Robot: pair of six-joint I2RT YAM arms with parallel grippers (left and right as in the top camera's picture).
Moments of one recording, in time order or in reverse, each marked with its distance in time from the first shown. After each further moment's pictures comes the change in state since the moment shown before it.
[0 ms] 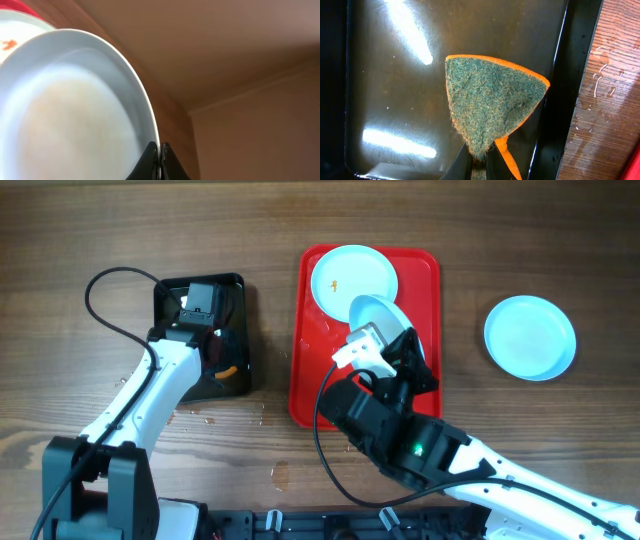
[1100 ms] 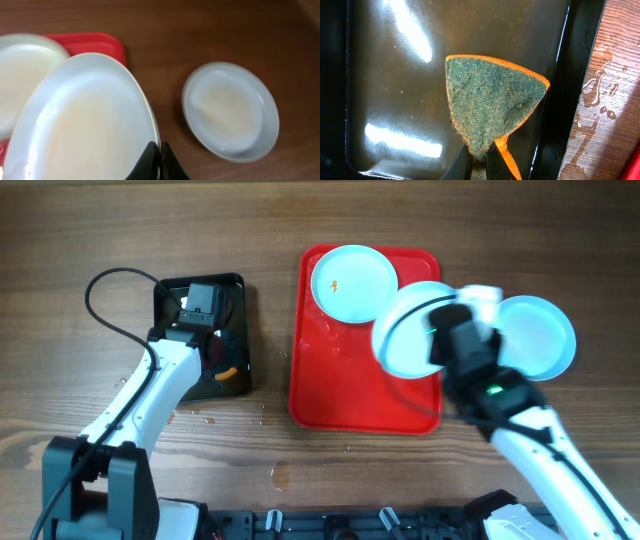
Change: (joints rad) left arm 0.000 0.000 0.000 -0.011 0.000 0.000; right arm -0.687 -0.068 -0.001 -0.121 -0.715 0.588
